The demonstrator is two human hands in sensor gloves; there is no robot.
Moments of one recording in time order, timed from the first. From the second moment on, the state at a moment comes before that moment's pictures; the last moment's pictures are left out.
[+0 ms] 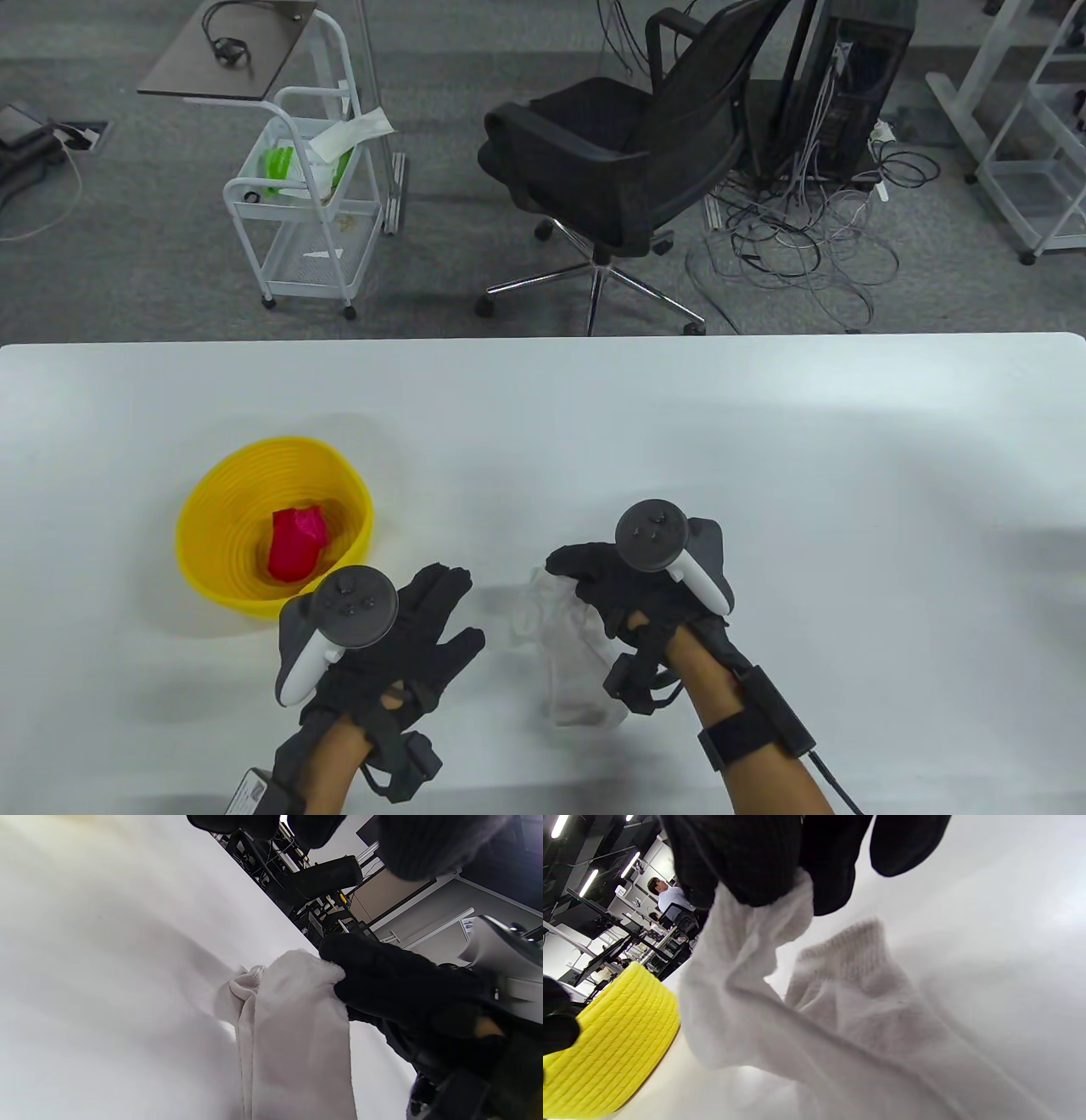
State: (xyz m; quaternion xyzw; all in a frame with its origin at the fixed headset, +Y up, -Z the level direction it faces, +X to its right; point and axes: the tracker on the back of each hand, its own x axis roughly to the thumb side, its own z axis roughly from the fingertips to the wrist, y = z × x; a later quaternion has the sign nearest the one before) left_hand -0.187 -0.694 -0.248 -0.17 -0.08 0.39 0.90; right_hand 0.092 -0.726 -0.330 0.07 0.17 0.93 0.31
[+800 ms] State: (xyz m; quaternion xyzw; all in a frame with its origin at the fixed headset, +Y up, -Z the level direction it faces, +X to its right) left_hand -0.184 -0.697 -0.248 -0.18 -0.08 0.38 0.90; right_hand 0.096 -0.744 -0.335 0.05 0.17 0.92 0.35
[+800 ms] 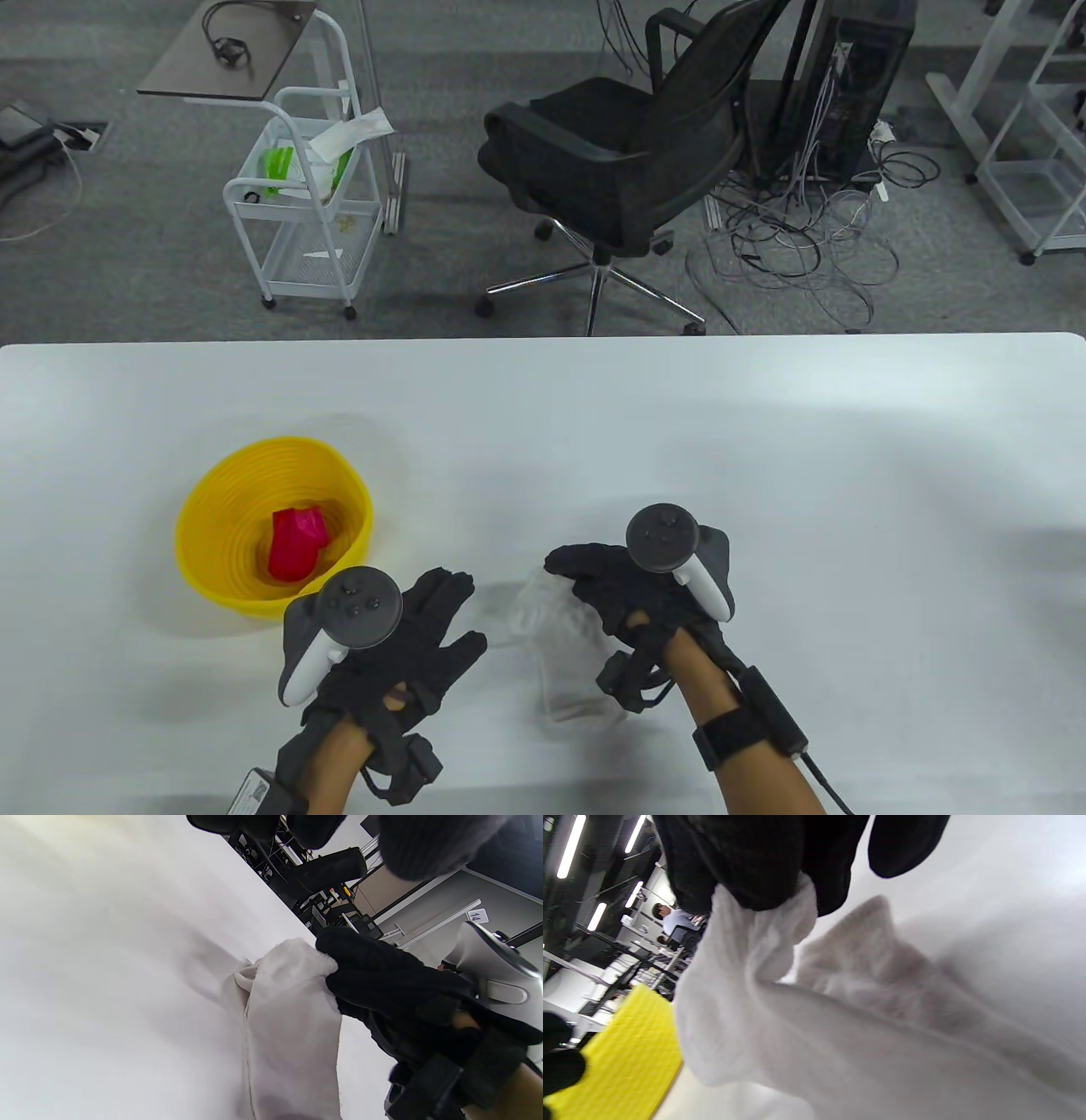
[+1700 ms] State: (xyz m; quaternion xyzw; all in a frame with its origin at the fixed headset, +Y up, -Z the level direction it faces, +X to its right) left_hand -0.124 -0.713 -0.236 -0.21 -0.19 0.31 0.91; right_hand 0.130 -0.690 -0.278 0.07 0.13 0.97 0.21
